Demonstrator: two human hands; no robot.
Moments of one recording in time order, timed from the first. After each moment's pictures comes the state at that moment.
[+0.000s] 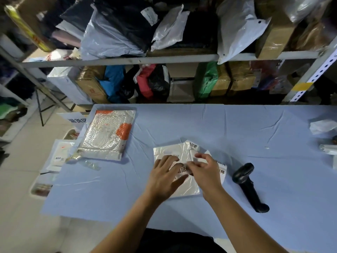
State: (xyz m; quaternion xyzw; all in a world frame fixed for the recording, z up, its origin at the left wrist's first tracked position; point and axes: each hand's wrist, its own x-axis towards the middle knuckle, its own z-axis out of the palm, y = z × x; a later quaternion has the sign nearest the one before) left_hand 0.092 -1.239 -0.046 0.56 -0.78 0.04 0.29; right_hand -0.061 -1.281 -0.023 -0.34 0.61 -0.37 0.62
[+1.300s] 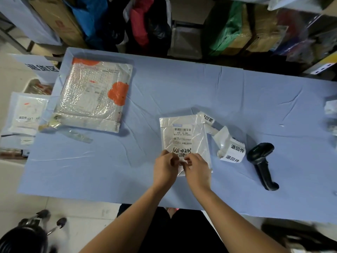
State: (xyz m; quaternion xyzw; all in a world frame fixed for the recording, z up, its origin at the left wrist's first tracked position) left_hand 0.128 -1.224 -0.134 0.76 -0.44 -0.40 0.25; right_hand 0.013 -1.240 -0.122 -0.63 0.69 -0.07 0.34
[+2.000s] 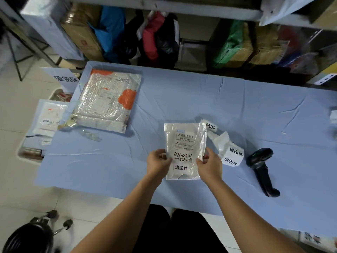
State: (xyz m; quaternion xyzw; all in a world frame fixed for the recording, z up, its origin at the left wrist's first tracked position) left_hand 0.139 -1.225 -0.115 0.78 -0.19 -0.48 0.35; right_hand -0.029 -1.266 -0.107 -0.54 0.73 -0.13 0.41
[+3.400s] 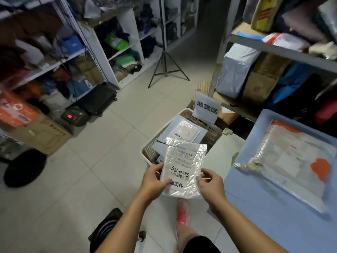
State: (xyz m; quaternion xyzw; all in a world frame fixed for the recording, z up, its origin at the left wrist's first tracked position) left_hand 0.738 -0.941 -0.057 0.80 -0.18 -0.34 0.46; right_hand 0.594 -1.079 -0.091 -0.58 0.53 -0.15 0.60
